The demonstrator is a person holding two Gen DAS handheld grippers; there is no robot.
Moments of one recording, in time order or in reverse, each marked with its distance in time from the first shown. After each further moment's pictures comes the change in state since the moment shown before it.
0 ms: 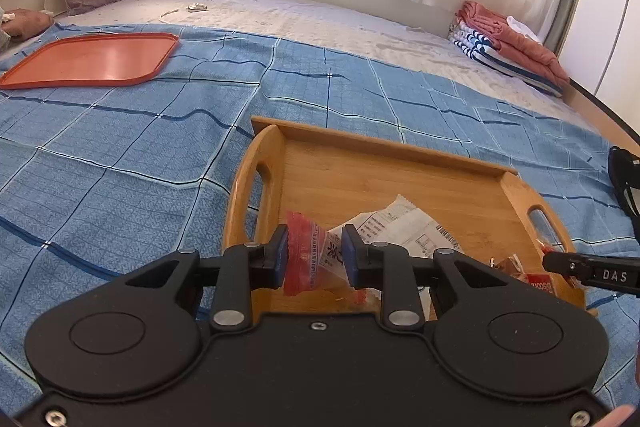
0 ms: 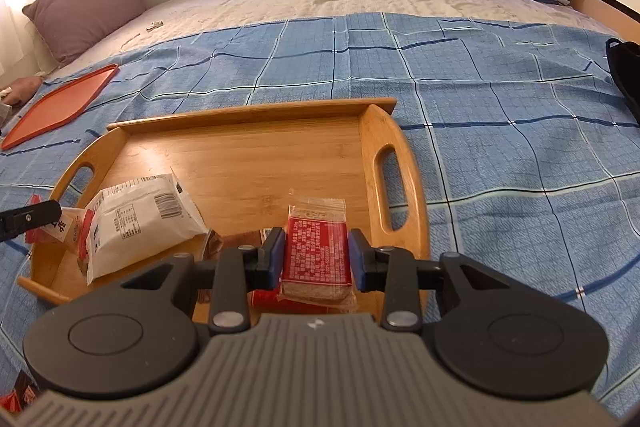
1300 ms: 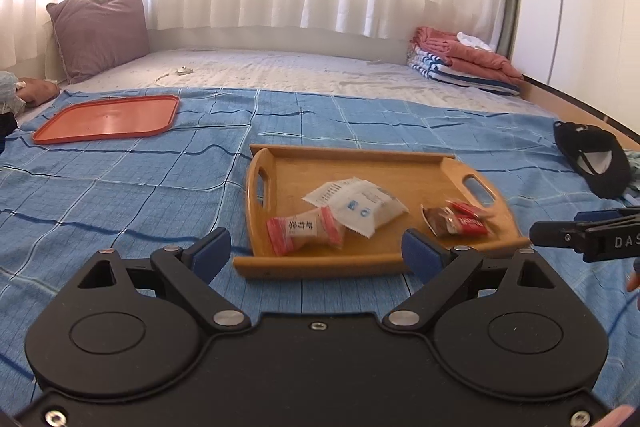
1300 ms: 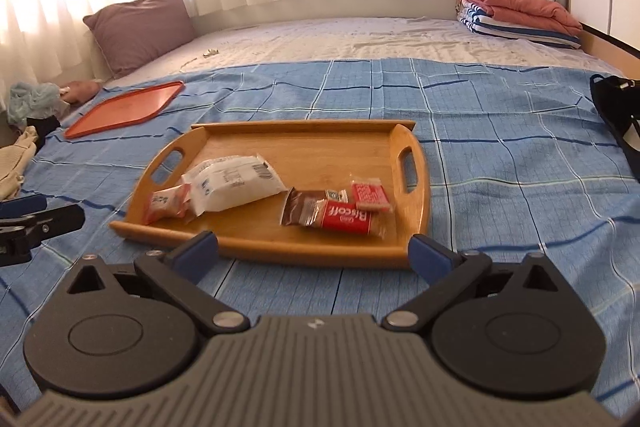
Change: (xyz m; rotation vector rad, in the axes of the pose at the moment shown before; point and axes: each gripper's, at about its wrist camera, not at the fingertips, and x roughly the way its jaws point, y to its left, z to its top) left arm -0.173 -0.012 -0.069 0.153 -0.151 -0.038; right arm -0.133 0.019 -0.066 -0.074 -0.140 0.087
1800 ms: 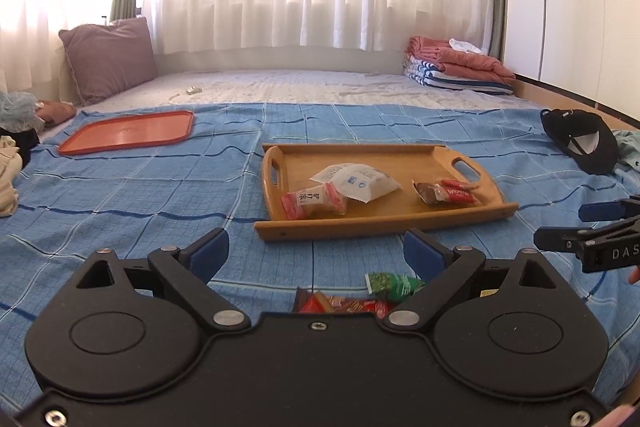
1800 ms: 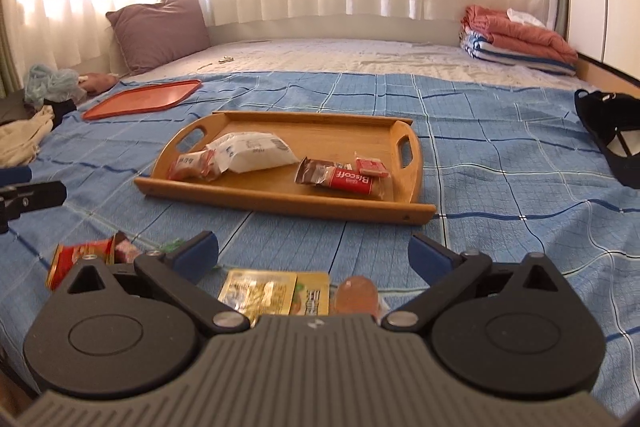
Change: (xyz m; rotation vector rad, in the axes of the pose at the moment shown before) left arm -0.077 -0.006 -0.051 0.060 -0.067 0.032; right arm -0.053 0.016 -0.065 -0.084 -0.082 -0.010
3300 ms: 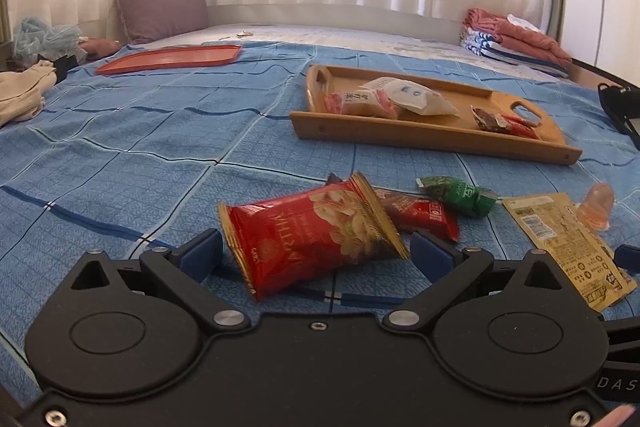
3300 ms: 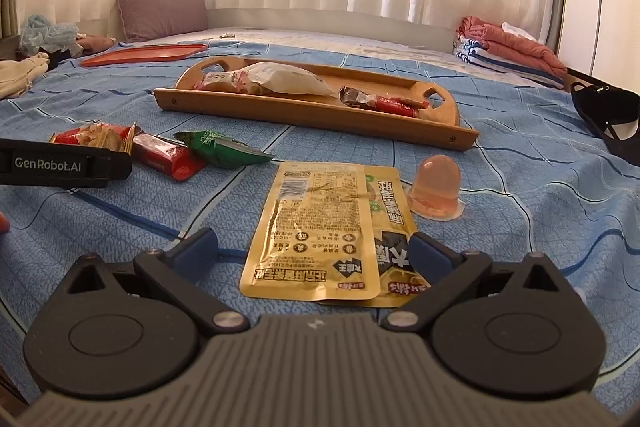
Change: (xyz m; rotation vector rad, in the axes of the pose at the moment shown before) left arm 0.061 -0.003 -0.092 -0.103 0.103 0.142; right arm 0.023 0.075 -0.103 -0.078 -0.030 -0.098
